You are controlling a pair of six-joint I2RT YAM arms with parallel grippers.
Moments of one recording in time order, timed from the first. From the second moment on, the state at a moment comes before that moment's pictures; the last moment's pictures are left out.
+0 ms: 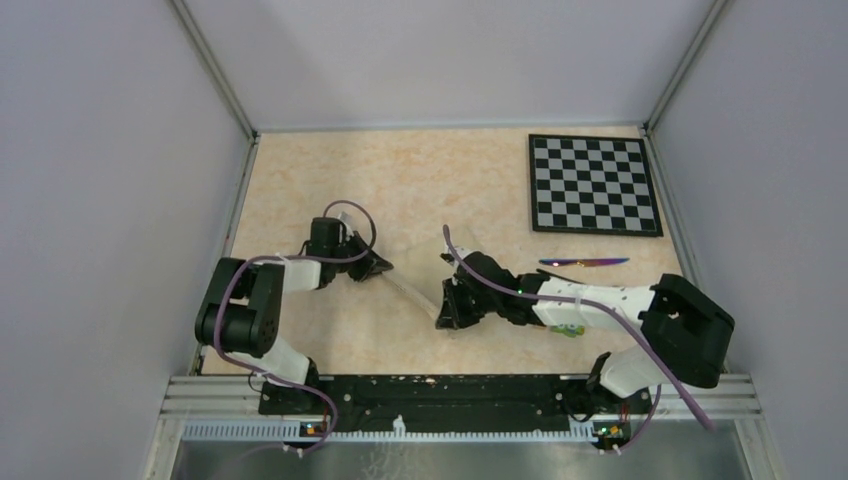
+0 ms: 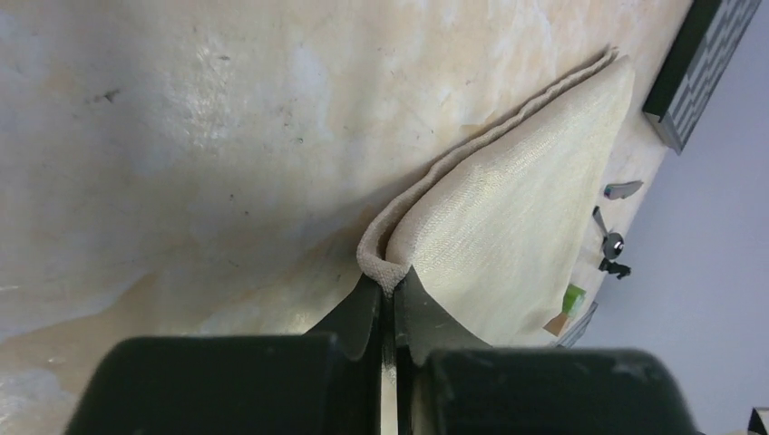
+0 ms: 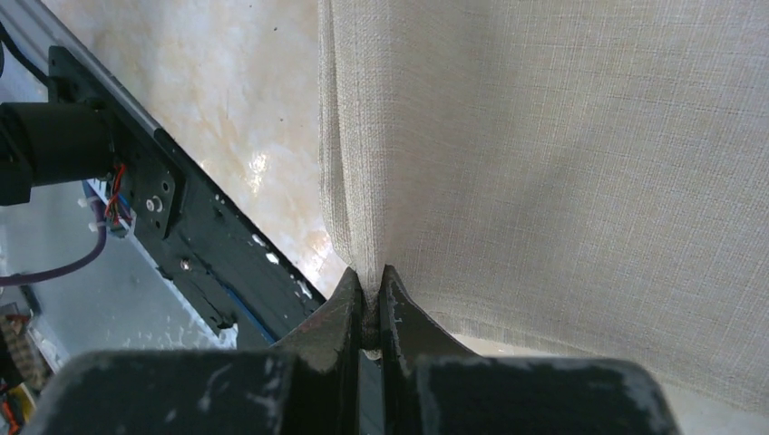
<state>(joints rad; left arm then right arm) -0.16 1.58 0.55 0.25 0.50 -0.87 1.01 1.42 0.73 -0.11 -0.16 0.68</state>
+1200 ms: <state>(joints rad) -0.47 1.90 1.37 -1.15 -0.27 -1.24 0.98 1.72 0.49 0.62 -0.57 0.84</state>
